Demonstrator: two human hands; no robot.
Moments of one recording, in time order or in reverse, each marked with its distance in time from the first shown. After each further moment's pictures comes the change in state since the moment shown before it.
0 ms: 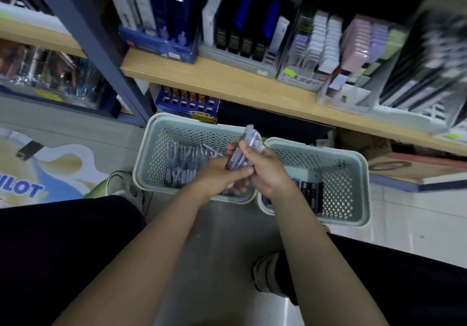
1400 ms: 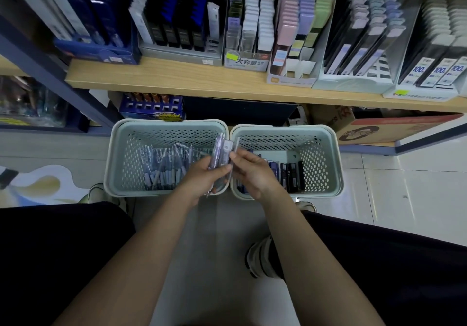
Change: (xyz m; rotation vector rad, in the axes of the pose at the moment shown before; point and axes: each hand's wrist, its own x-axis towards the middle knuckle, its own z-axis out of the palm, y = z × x) left_hand 0.009 -0.017 0.044 -0.001 0.090 -0.063; right_hand -0.027 0.027 -0.062 0.134 0.145 -0.002
